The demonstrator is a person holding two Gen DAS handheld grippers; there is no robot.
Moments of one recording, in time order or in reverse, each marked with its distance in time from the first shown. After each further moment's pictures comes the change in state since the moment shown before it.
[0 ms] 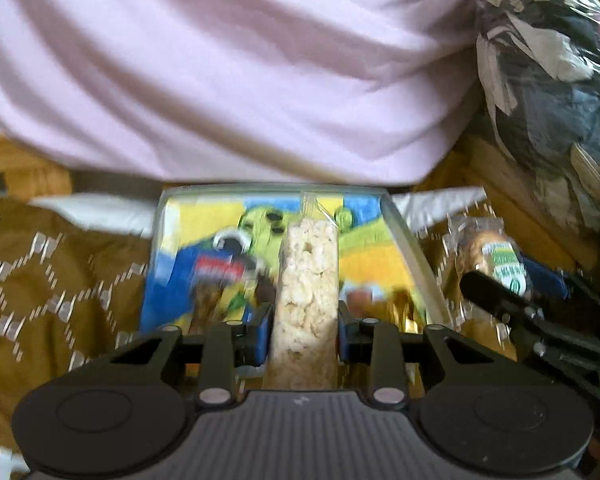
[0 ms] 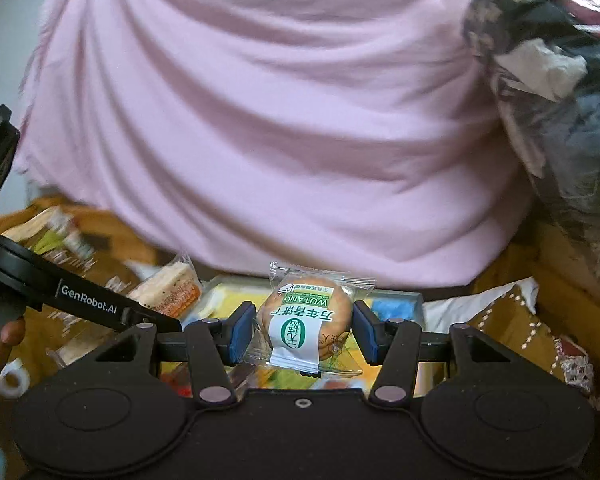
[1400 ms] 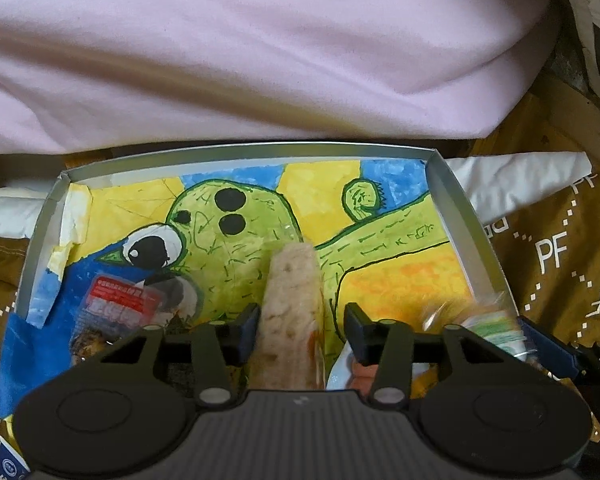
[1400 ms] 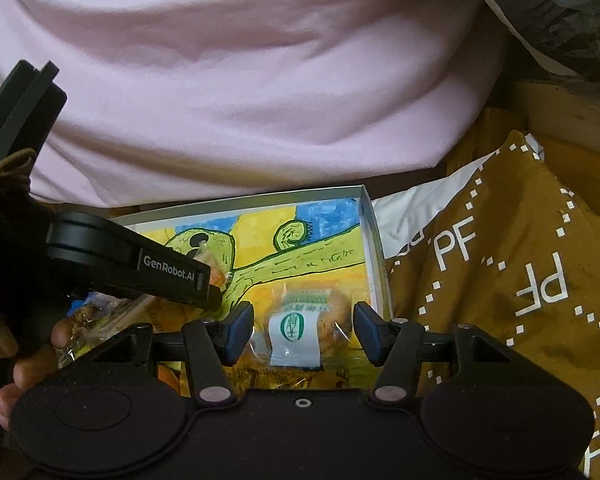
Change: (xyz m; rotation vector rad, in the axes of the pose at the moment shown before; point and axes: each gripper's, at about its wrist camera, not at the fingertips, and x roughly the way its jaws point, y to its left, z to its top) left arm 0.191 -0.044 0.012 0.004 0.140 0.135; right arm 0.135 -0.083 -0.073 0.162 0.196 -0.077
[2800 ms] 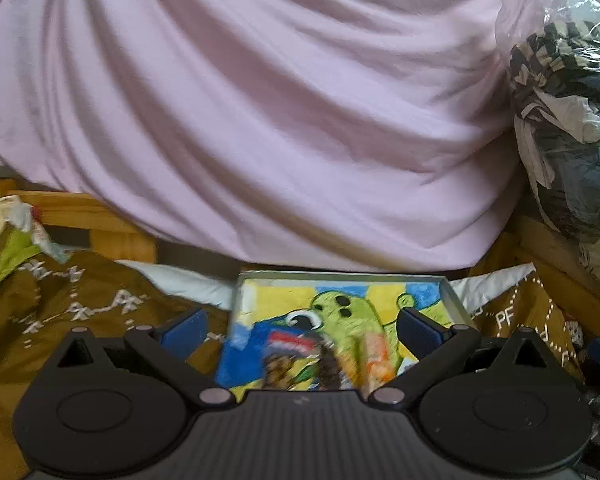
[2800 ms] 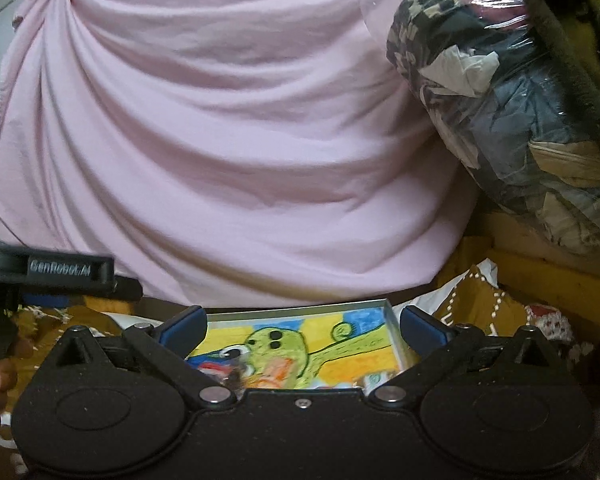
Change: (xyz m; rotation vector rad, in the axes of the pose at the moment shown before) left arm -0.225 0.083 -0.077 -0.068 -0.444 0.083; right arm -0.185 0.087 -0.008 0.013 -0.330 -0.012
